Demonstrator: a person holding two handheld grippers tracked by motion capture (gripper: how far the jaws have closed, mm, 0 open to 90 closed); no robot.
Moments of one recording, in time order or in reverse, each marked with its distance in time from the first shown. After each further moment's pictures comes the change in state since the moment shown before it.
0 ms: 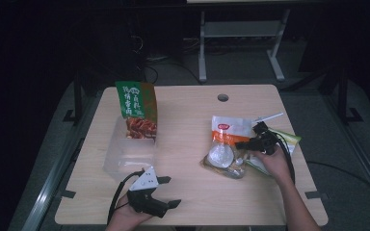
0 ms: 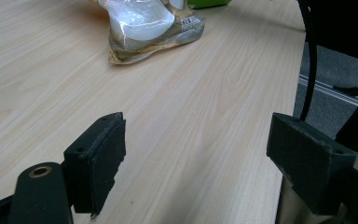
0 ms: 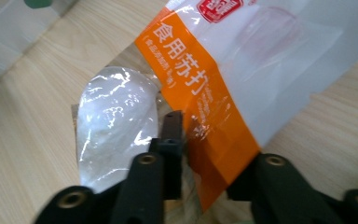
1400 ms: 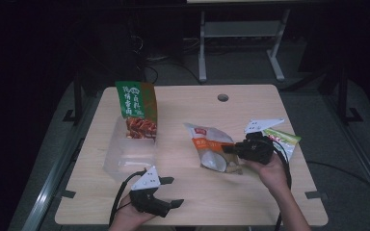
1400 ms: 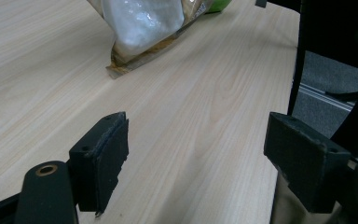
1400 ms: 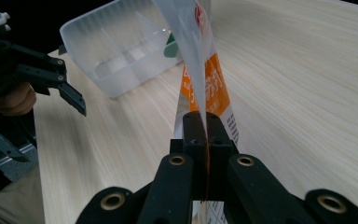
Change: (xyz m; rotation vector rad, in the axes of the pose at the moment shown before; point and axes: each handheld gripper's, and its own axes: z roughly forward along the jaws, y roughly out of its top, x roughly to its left) left arm -0.002 0.003 0.004 -0.010 -0.019 -0.005; right arm 0.095 0.003 -0.043 -0.194 0.138 -0.284
